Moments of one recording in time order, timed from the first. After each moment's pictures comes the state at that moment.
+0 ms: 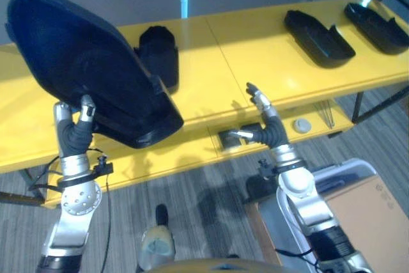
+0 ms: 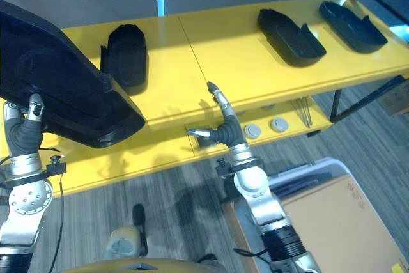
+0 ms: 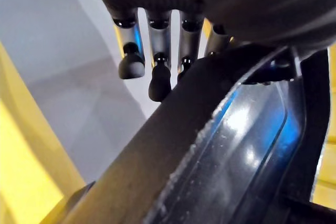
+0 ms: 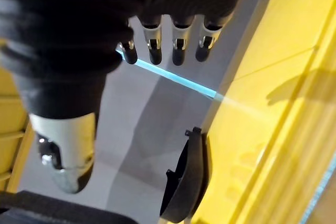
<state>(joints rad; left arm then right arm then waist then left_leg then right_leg) 0.10 0.43 0.10 -0.35 0.20 -0.30 0.50 -0.09 -0.40 0.23 -0.16 -0.04 -0.32 -0.15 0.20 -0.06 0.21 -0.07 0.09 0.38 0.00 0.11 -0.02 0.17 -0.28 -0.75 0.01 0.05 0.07</state>
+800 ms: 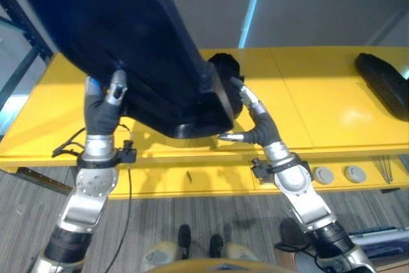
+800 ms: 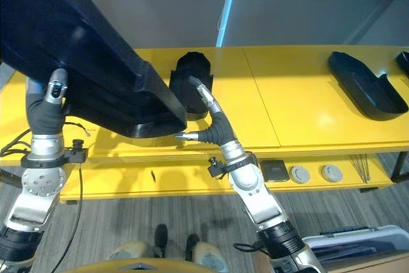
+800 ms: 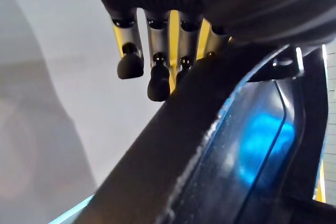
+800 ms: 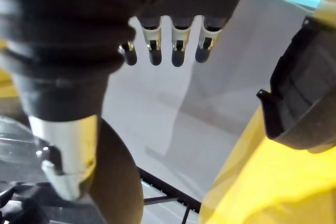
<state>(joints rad) -0.06 0.45 -0.07 -0.42 0.05 -0.40 0.38 -0.13 -0.44 0.29 -0.22 0.02 -0.35 -0.09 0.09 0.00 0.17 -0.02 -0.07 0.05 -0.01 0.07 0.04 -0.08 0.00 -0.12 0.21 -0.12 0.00</state>
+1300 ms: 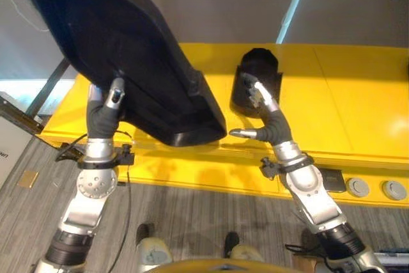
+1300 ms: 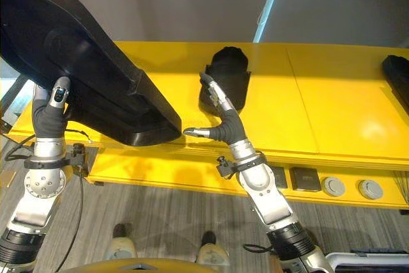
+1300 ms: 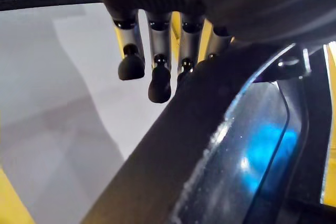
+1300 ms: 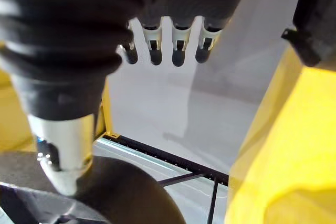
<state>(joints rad) -0.05 0.46 -0.08 -0.33 0.05 -0.39 0.37 -0.10 -0.48 0.26 -0.24 0.15 -0.38 -0.08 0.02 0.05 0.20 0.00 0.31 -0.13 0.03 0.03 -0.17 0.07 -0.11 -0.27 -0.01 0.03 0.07</state>
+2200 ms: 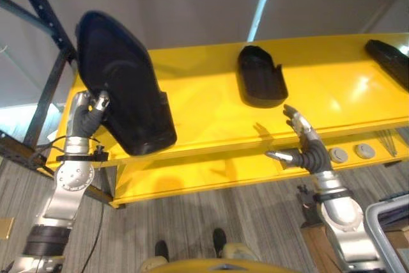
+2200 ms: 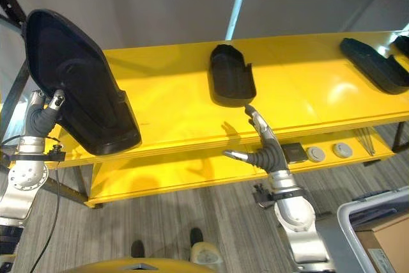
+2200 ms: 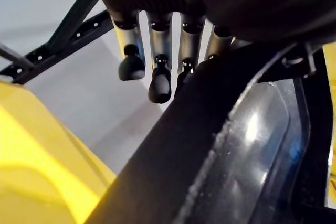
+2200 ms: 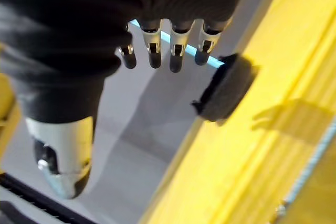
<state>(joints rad) -0.07 0.56 0.05 0.01 0.13 -0.29 0.29 0.27 -0.53 -0.07 -0.17 0.05 -0.34 0.01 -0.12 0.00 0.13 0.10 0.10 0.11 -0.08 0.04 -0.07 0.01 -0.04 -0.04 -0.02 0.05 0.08</state>
